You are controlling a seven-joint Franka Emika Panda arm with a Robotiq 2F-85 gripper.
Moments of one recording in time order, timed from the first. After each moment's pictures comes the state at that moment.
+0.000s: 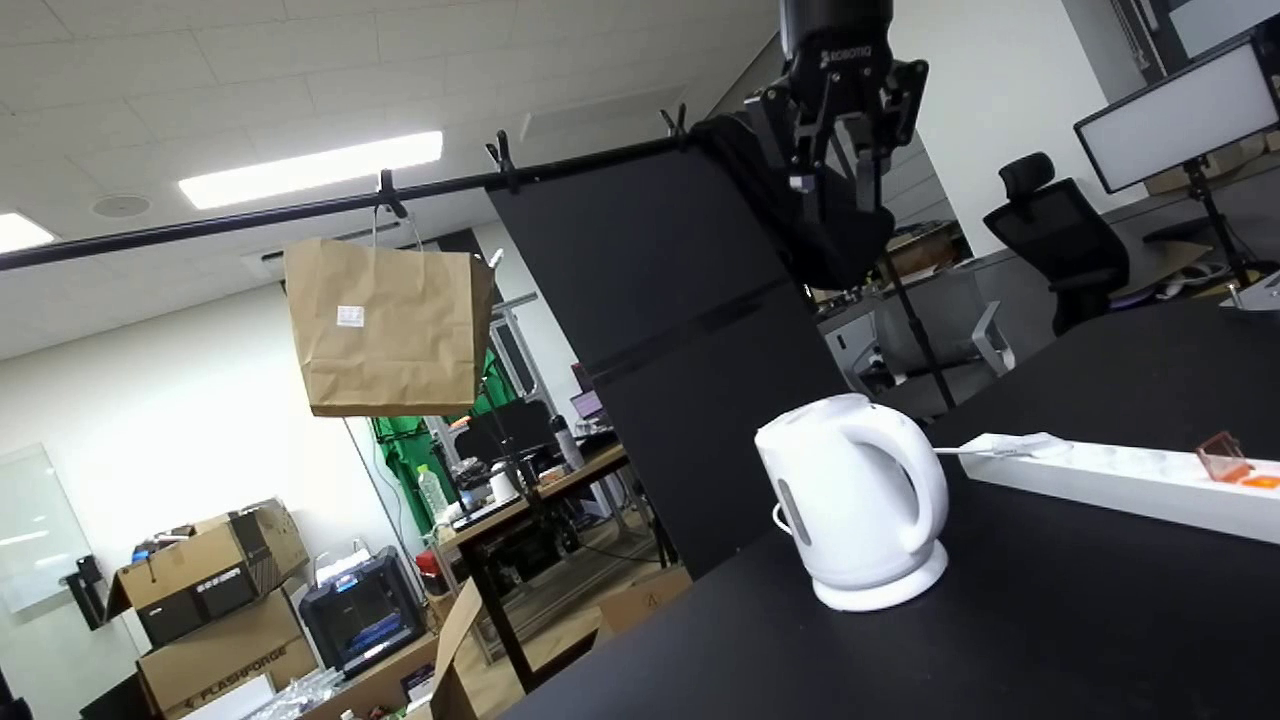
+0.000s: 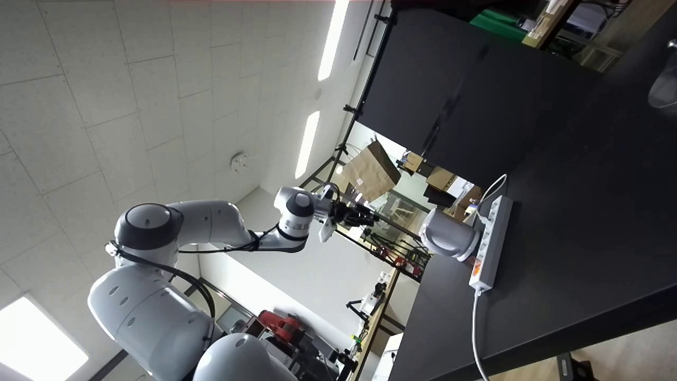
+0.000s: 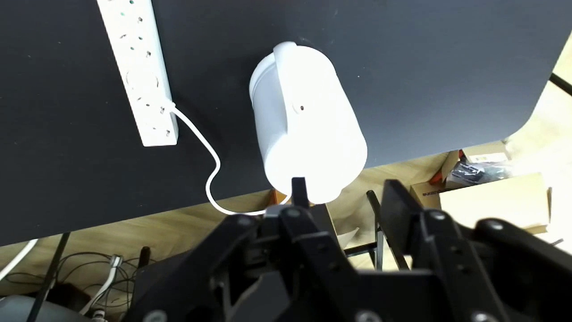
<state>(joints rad) 0.04 0.04 0.24 -2.14 -0.10 2.64 0.54</state>
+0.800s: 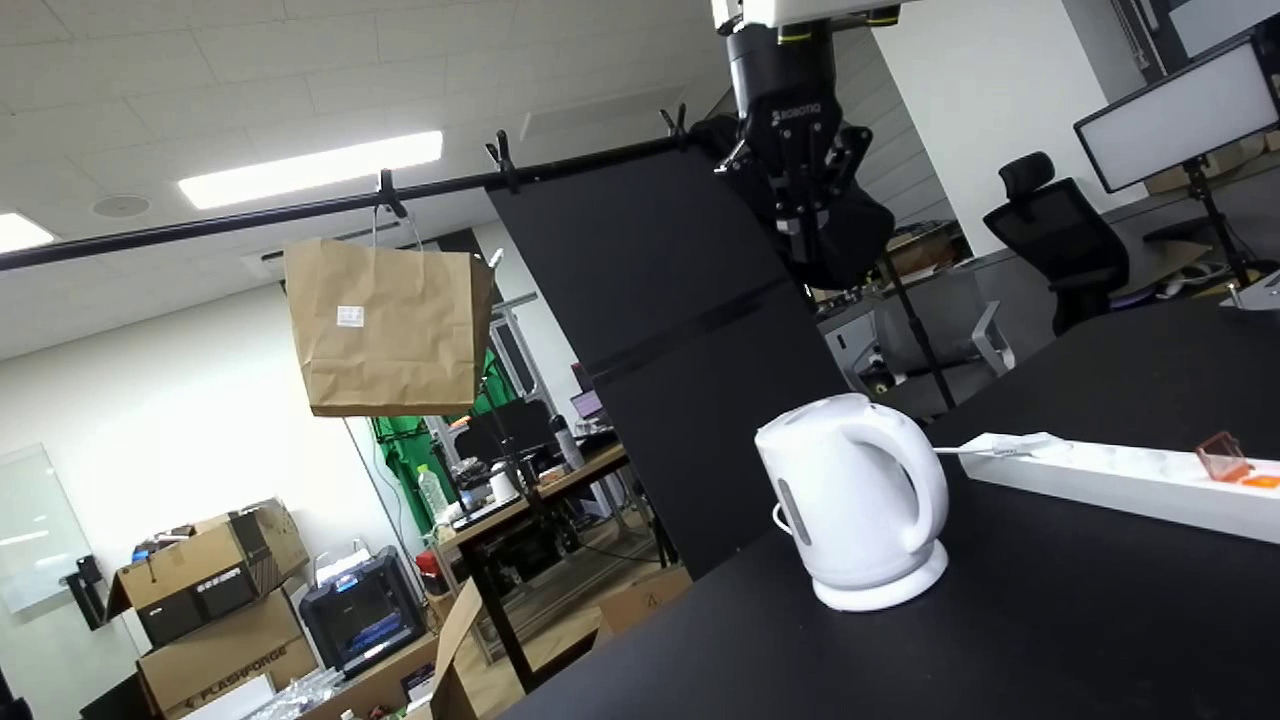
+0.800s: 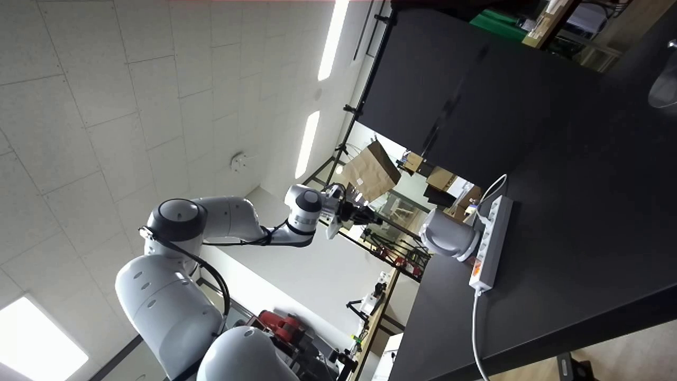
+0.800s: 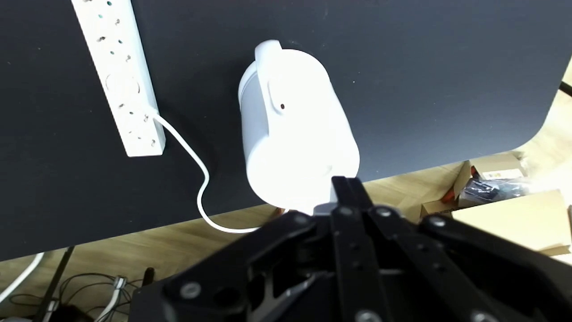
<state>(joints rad) 0.18 0.19 0.12 -1.95 -0.12 2.53 0.59</state>
